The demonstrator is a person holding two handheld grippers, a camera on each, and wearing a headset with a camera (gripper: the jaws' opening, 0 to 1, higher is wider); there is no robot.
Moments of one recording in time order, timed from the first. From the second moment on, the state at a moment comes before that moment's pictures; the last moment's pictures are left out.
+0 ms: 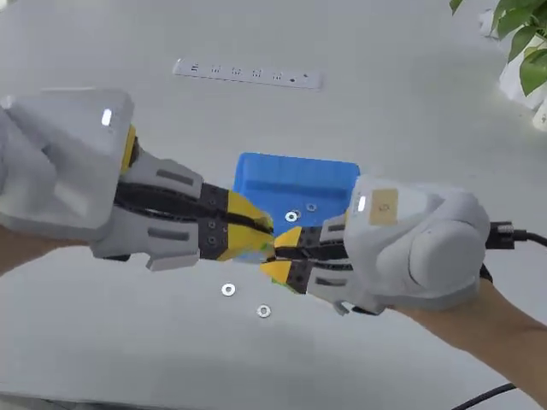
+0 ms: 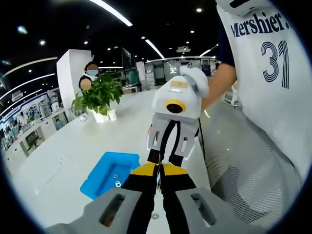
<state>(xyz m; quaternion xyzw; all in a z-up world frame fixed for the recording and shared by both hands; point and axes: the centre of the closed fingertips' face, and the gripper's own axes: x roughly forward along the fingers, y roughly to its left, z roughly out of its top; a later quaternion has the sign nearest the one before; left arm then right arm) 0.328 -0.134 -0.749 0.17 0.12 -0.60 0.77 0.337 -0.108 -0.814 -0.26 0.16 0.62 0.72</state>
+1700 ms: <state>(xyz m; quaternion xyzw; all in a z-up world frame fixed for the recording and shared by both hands) 0.317 -0.134 -0.793 0.18 0.17 -0.60 0.76 0.322 -0.106 -0.860 -0.24 0.22 0.61 0.72</state>
